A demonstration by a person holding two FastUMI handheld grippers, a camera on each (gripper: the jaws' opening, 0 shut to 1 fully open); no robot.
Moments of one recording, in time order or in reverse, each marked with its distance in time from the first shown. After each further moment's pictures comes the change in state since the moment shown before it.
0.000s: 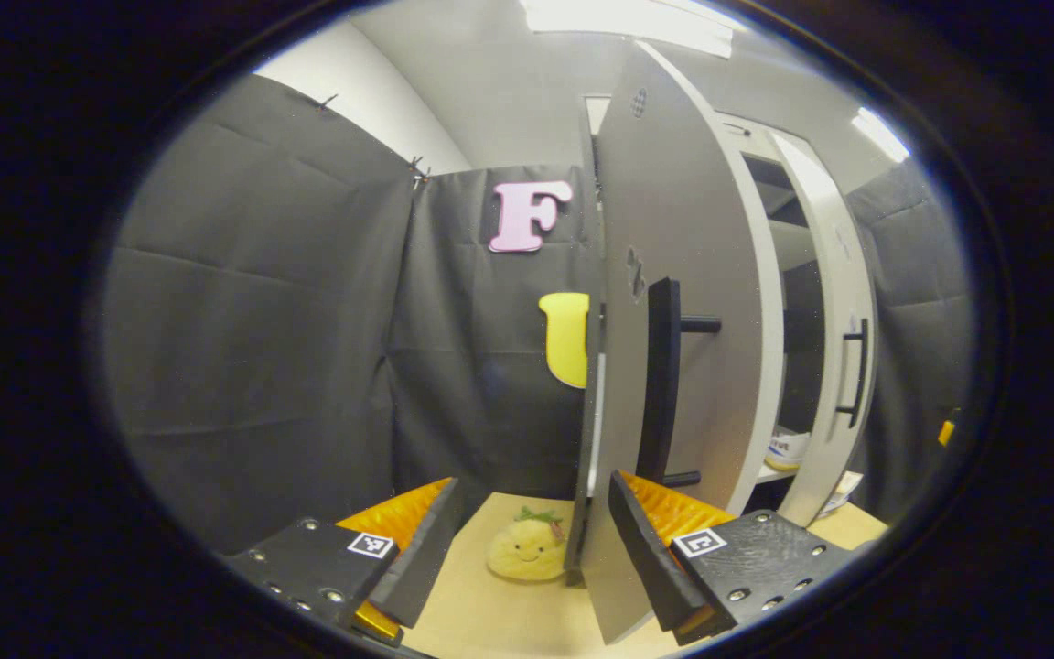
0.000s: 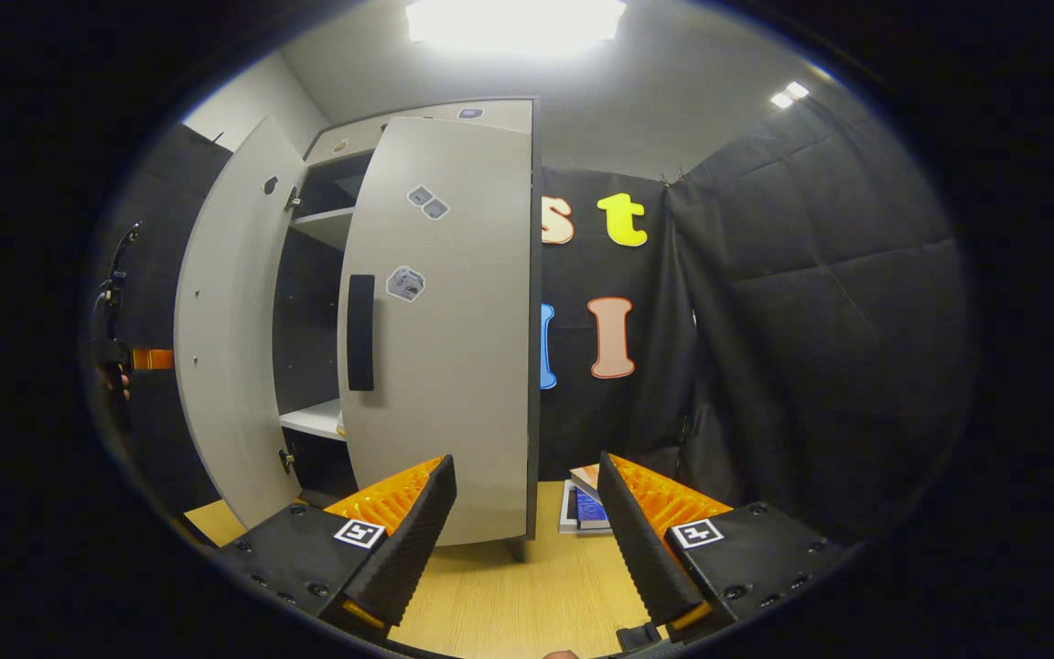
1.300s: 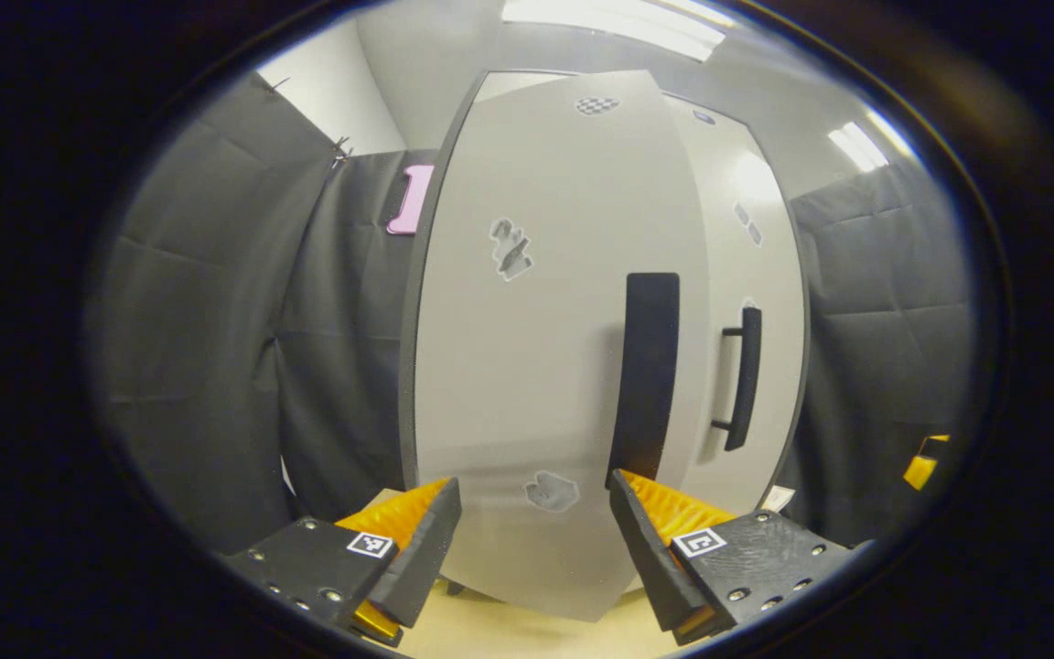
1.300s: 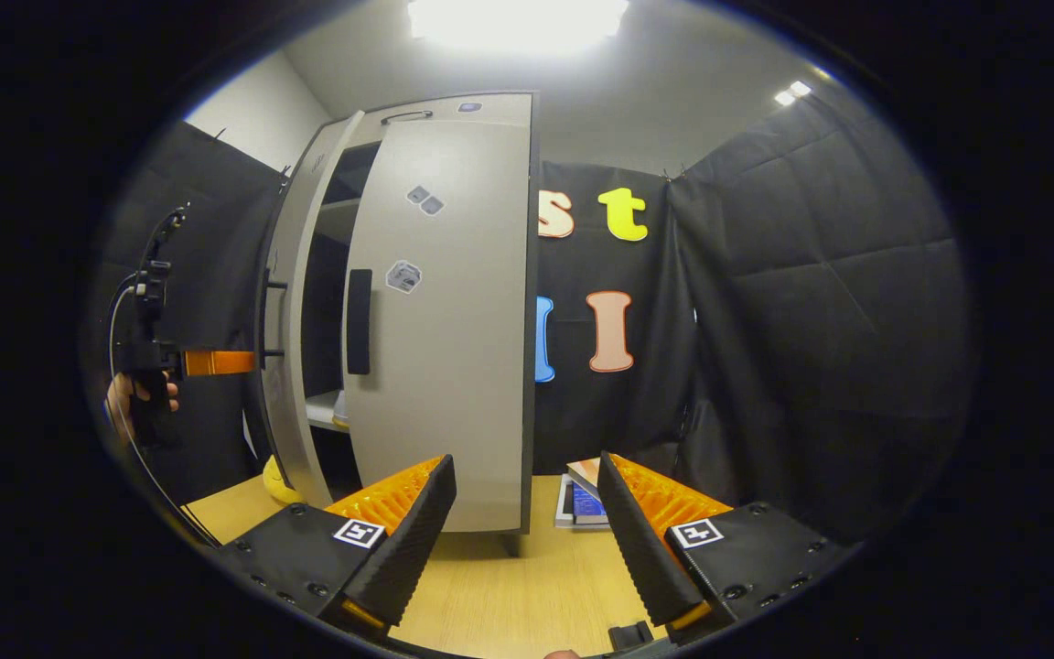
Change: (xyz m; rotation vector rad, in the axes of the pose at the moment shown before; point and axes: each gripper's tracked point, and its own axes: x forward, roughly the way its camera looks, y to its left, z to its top) left arm 0.038 -0.156 -0.011 -0.021 0.008 -0.208; right arm -0.001 0.000 0.000 0.001 0.011 0.023
